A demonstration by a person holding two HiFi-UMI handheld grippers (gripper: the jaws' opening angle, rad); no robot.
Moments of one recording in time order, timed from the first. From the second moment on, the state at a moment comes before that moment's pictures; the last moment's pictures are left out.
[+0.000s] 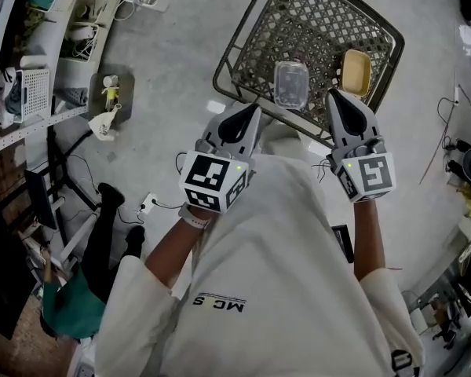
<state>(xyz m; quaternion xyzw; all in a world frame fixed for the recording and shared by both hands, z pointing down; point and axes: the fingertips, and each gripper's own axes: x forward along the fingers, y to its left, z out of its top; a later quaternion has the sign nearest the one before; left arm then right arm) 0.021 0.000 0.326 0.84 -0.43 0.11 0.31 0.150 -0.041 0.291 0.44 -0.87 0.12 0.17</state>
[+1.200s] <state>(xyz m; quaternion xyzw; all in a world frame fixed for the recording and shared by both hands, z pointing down) 0.010 -0.033 0.423 0.80 -0.46 0.16 0.34 0.080 -0.138 0.483 0.18 -0.91 0.02 0.37</state>
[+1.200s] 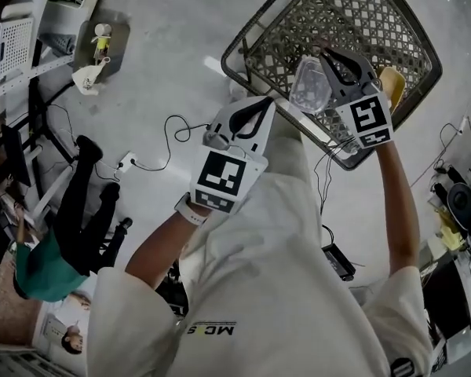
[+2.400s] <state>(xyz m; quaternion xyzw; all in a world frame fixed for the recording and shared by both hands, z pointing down) -0.005 -0.037 0.486 0.77 -0.47 0.17 0.39 0.092 -0.103 0.656 -0.24 -0.76 -0.09 0.59</state>
